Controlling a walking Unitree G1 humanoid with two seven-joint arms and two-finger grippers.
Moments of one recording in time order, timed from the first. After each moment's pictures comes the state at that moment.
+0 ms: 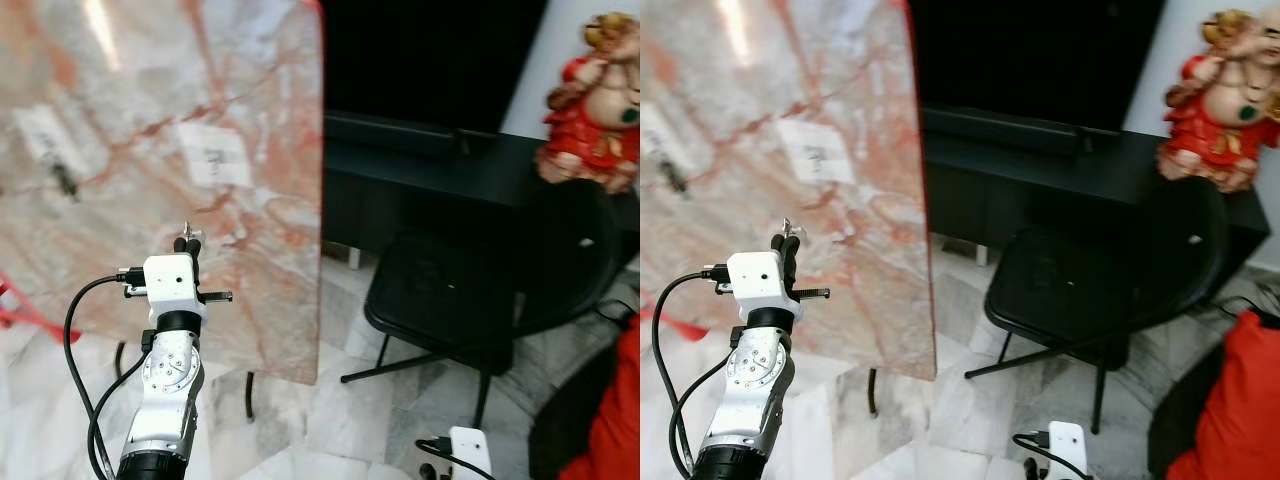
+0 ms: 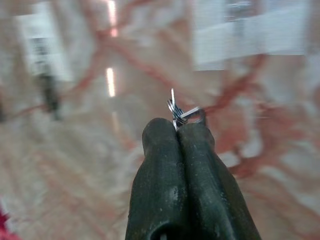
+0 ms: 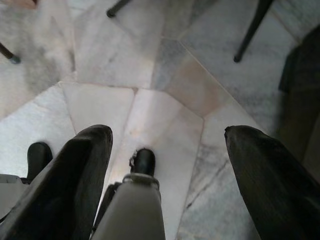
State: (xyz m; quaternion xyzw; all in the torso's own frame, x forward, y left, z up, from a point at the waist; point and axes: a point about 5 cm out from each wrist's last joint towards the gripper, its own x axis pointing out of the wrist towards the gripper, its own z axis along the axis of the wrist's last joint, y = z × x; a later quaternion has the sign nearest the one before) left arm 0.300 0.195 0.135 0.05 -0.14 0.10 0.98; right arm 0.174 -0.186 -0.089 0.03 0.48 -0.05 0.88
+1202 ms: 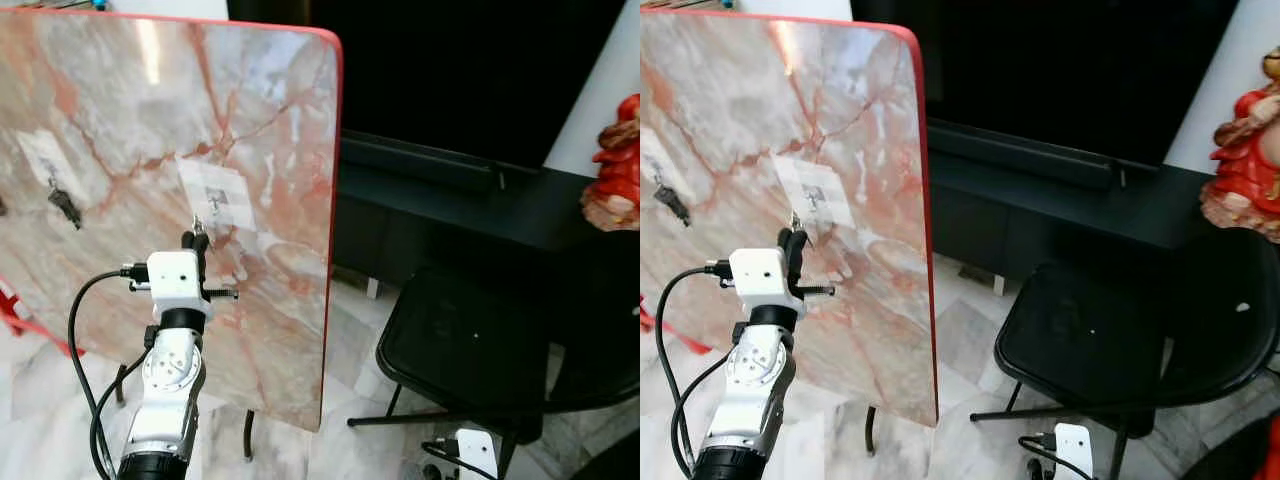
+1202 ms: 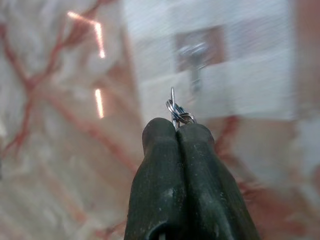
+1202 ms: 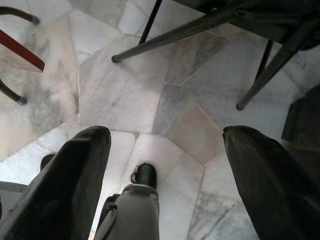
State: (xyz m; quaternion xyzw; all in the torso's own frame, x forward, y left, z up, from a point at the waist) left arm 0.297 0.181 0.143 0.09 -0.16 0.06 0.98; right arm 0.169 -0.188 -0.090 0.04 0.47 -0.04 0.88
